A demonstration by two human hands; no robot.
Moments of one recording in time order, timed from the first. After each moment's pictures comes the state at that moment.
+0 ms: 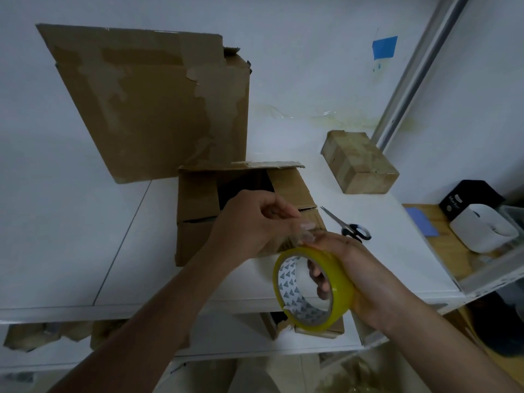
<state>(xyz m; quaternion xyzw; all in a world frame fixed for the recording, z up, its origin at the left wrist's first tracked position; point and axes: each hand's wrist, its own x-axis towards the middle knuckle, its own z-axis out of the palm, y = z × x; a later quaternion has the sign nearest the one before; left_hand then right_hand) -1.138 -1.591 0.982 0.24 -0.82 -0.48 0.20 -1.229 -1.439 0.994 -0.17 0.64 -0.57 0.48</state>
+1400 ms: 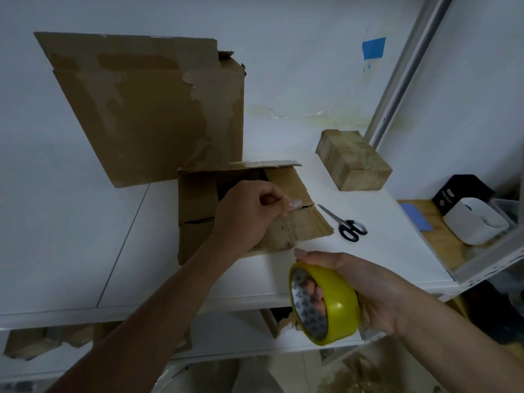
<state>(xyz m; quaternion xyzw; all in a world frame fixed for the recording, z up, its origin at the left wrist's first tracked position) -1.148 -1.601 0.974 0.21 -0.83 -0.43 0.29 -1.208 -1.429 1.011 -0.01 0.62 -0.51 0.59</state>
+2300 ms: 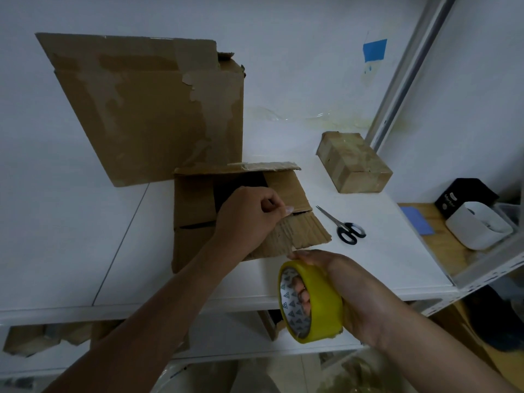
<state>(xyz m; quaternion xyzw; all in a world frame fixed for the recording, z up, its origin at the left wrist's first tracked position) -1.158 -1.598 0.961 0.25 -0.86 -0.35 0.27 -1.207 -1.428 1.001 -0.03 0.68 -0.51 0.53</state>
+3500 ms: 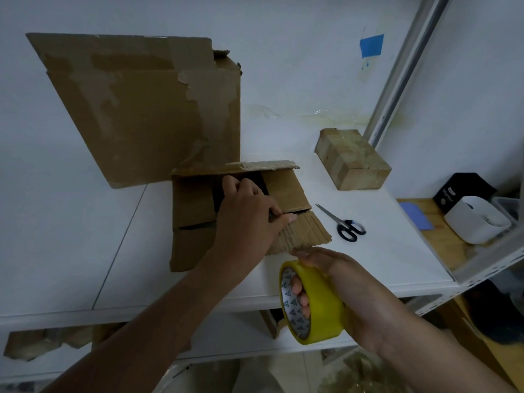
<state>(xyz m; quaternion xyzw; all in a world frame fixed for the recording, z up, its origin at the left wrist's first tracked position) -1.155 -1.583 0.964 0.29 -0.91 -0.14 0.27 -1.197 -1.427 1.005 -0.07 0.65 -0.56 0.51</state>
